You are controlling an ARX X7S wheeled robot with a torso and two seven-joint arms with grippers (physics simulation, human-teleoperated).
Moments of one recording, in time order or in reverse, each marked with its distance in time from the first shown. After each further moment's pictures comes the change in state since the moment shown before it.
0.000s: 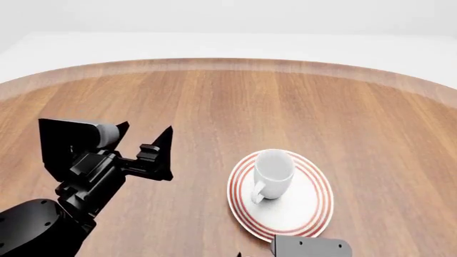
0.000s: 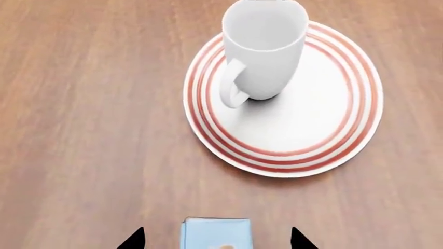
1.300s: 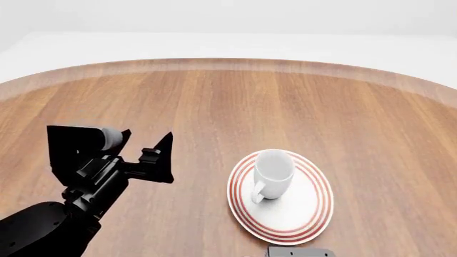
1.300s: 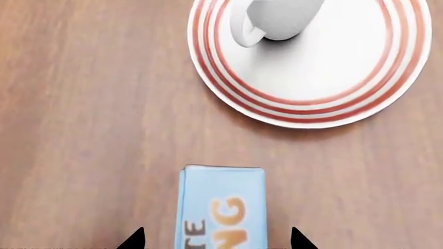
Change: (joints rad) left arm 0.044 0.029 -0.004 -0.049 -0.015 0.016 0.008; right arm -0.067 0.072 -0.042 0.095 -0.009 -0.072 -0.102
